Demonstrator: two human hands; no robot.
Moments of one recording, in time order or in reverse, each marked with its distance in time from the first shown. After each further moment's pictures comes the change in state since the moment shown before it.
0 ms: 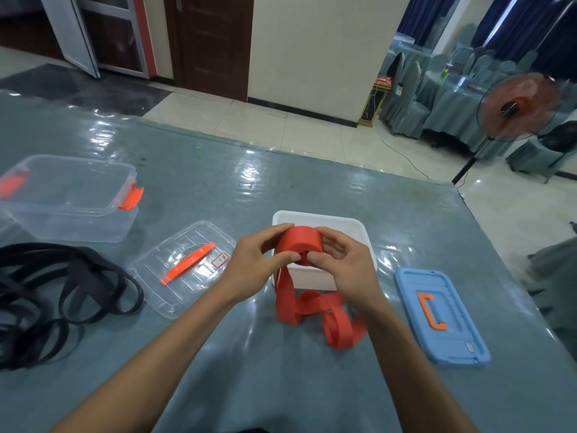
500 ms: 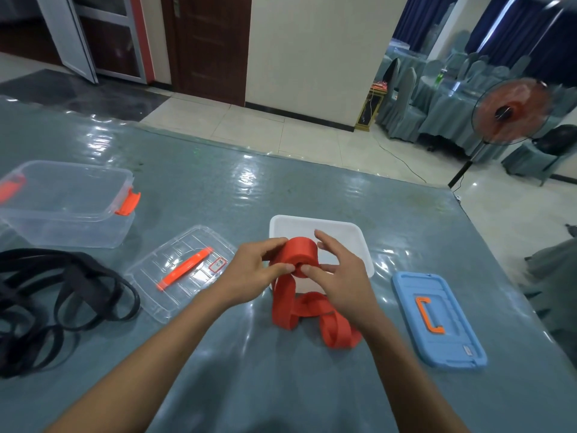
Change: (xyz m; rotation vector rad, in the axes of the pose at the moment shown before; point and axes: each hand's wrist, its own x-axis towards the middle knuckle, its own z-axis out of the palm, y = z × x) left_hand 0.003 0.000 -0.003 0.173 -0.132 0.005; right_hand -0.009 0.005 -0.001 -0.287 -0.004 0.023
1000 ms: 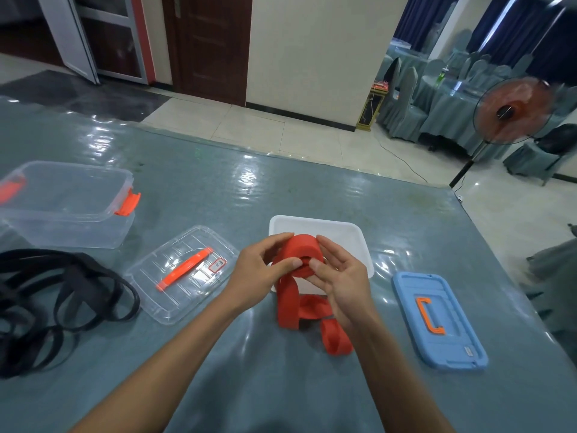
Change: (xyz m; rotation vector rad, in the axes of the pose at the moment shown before) left_hand -0.002 -0.001 0.020 -0.229 0.155 -0.065; right_hand 0.002 0.014 0.009 0.737 0.059 0.196
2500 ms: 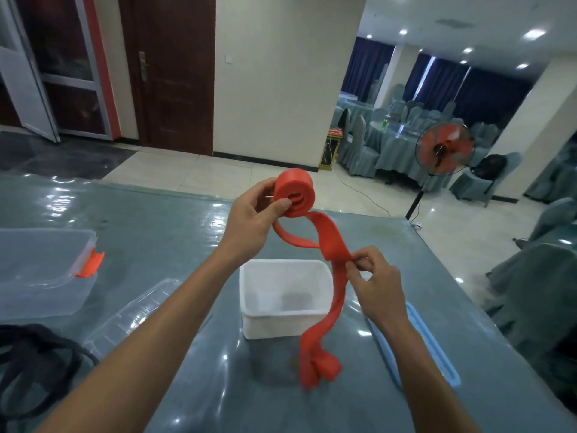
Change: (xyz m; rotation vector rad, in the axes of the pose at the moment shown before) left_hand 0.098 0.127 0.019 -0.048 -0.002 0.390; right_hand 0.003 -0.095 -0.067 -0.987 0.378 -0.631
